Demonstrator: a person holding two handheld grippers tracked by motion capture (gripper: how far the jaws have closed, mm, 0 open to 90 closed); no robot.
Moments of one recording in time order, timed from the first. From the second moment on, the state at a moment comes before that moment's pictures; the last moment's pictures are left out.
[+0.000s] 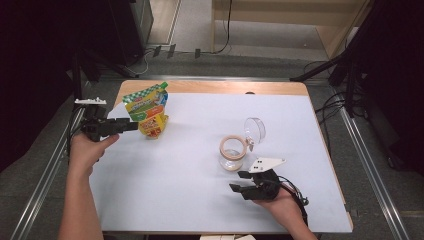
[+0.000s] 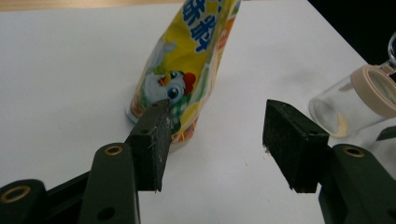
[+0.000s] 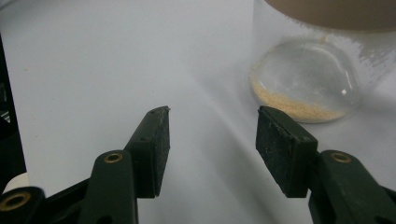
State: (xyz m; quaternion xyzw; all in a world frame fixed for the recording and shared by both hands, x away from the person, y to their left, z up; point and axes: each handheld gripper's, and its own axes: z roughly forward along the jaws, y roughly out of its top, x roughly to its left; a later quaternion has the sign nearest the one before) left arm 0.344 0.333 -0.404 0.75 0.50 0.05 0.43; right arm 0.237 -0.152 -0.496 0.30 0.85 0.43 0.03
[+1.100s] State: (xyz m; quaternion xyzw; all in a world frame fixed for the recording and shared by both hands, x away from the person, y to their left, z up) left arm 0.360 0.276 -0.380 0.77 0.46 0.05 0.45; right arm 0.227 -0.111 -0.503 0.28 0.84 0.46 0.03
